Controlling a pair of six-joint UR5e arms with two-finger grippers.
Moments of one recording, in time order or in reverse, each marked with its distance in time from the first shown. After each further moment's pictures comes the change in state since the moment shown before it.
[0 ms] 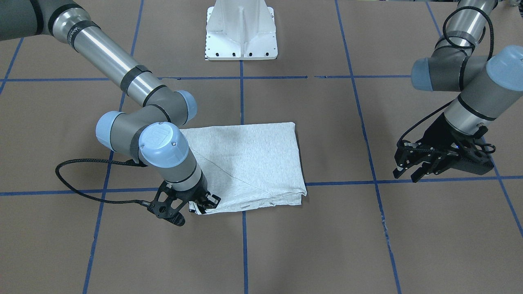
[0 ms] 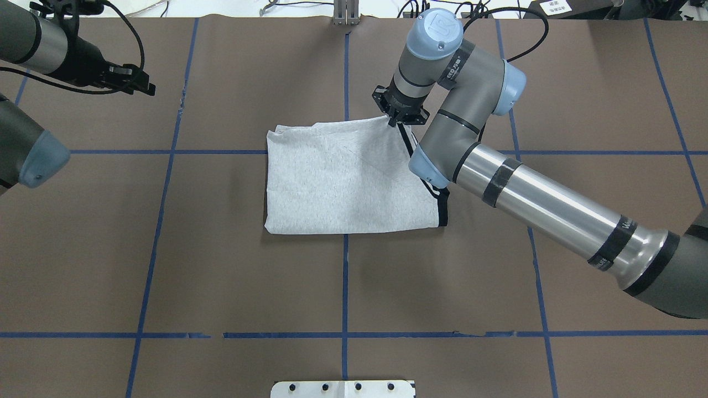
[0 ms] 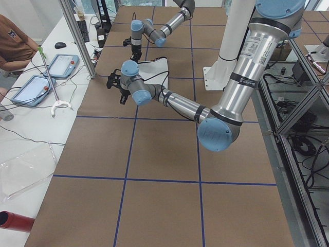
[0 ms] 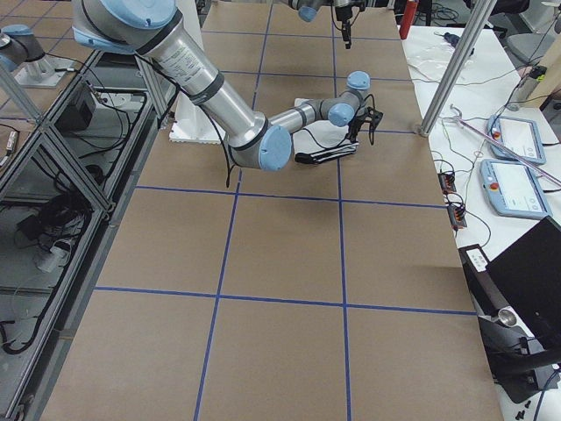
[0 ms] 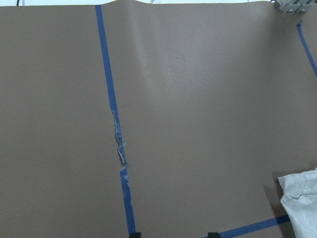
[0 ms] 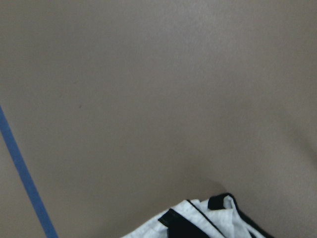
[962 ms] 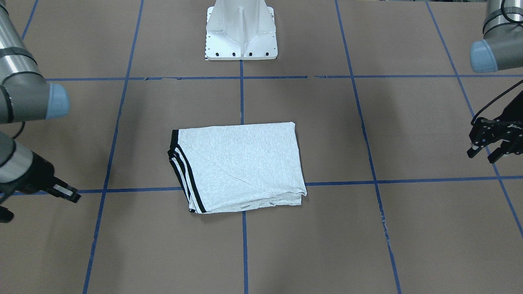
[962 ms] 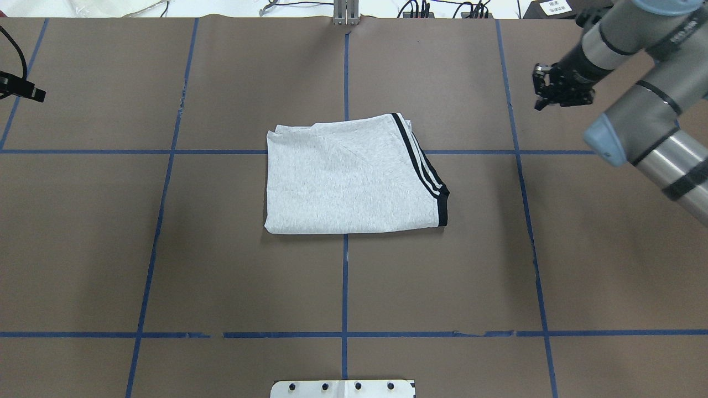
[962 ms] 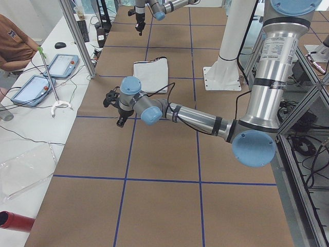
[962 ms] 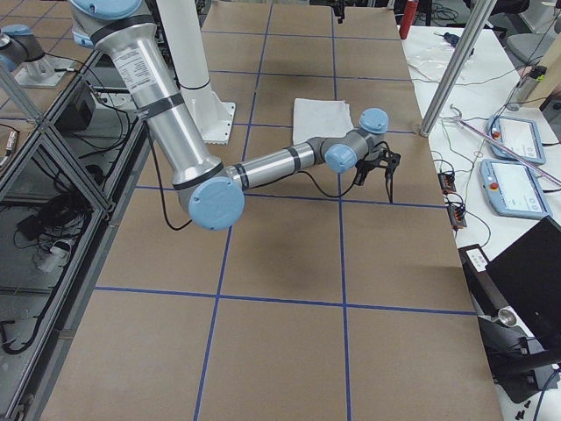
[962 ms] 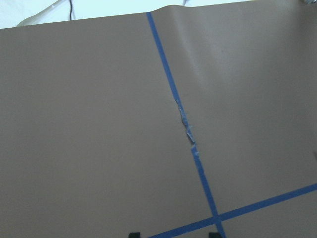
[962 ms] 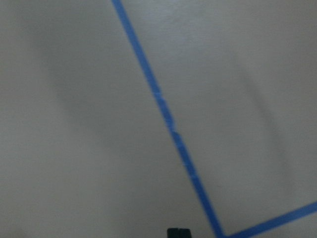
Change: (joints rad) left arm -0.209 0.207 -0.094 0.146 -0.072 0.428; right arm 0.321 -0.548 0.501 -0.149 0.266 -0.426
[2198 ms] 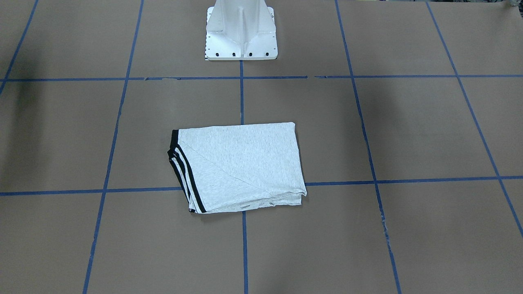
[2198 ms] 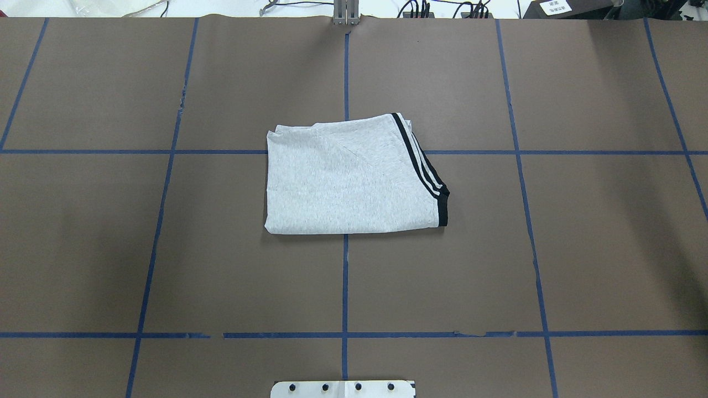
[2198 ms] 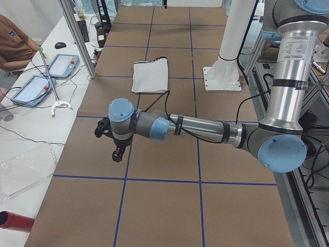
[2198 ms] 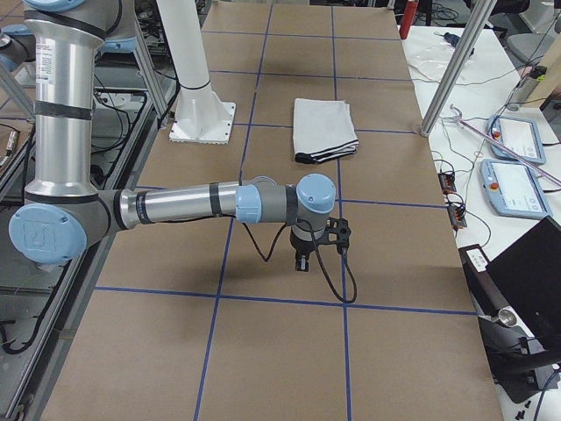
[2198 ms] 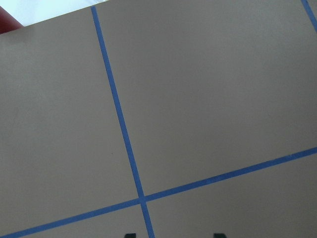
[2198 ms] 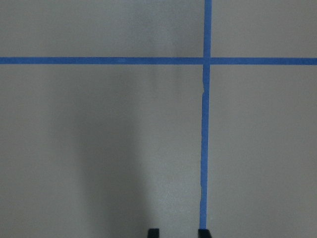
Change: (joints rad) left arm -0.248 0.069 0.040 0.300 -0.107 0.442; right arm 0.355 -0.466 0.308 -0.393 0.074 -1.009
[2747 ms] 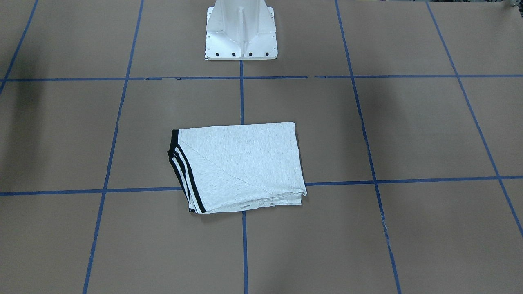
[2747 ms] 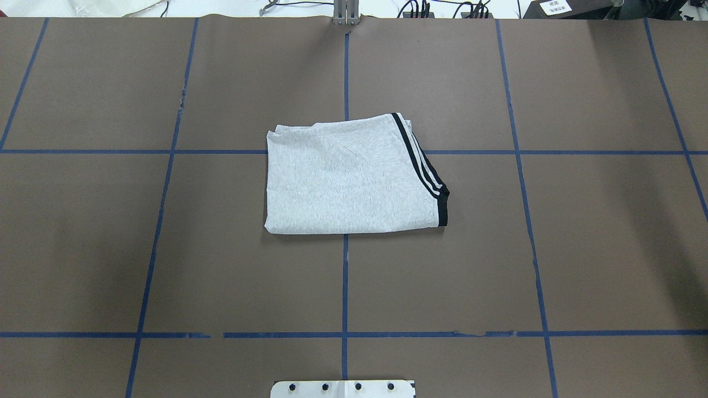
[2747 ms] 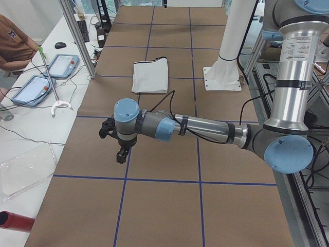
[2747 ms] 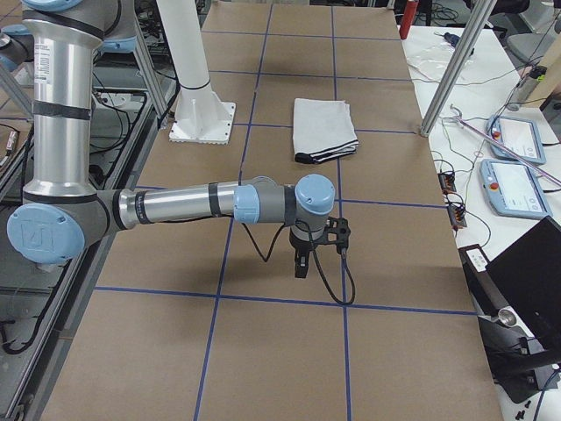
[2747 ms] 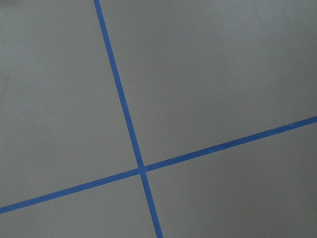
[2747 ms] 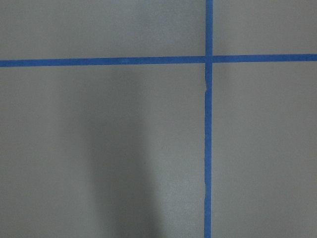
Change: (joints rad) left arm -0.001 0.033 -0.038 0.007 0.009 -0.016; right arm 0.014 -0.003 -0.001 -0.001 0.019 0.001
